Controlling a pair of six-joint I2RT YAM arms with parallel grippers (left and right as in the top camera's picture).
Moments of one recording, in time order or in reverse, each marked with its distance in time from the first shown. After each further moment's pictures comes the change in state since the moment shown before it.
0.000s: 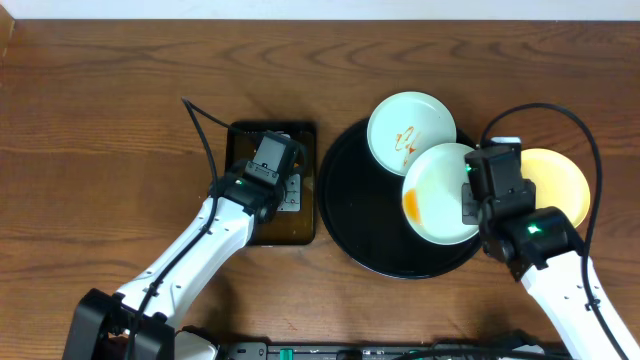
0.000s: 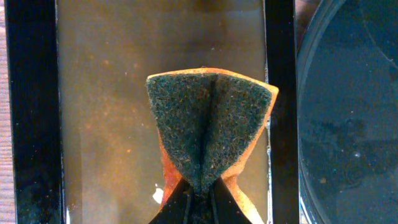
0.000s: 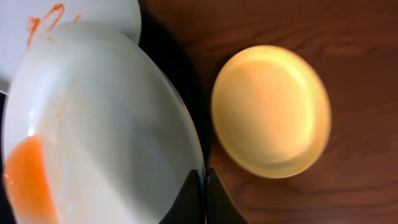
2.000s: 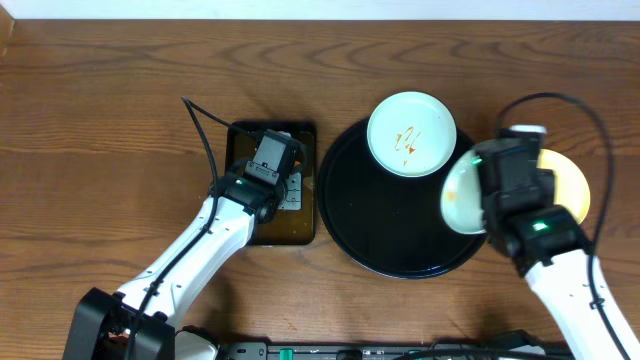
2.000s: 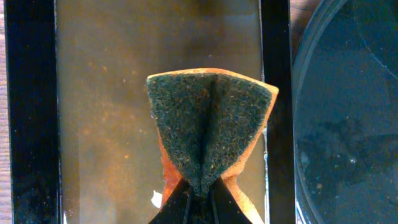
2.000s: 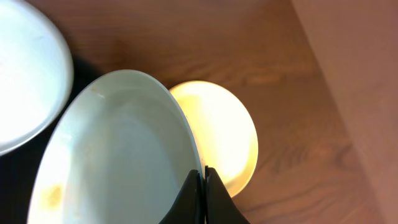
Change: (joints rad) left arm 0.000 0.003 0.000 0.019 0.000 0.000; right arm -0.053 0.003 0.013 0.072 0.208 -0.032
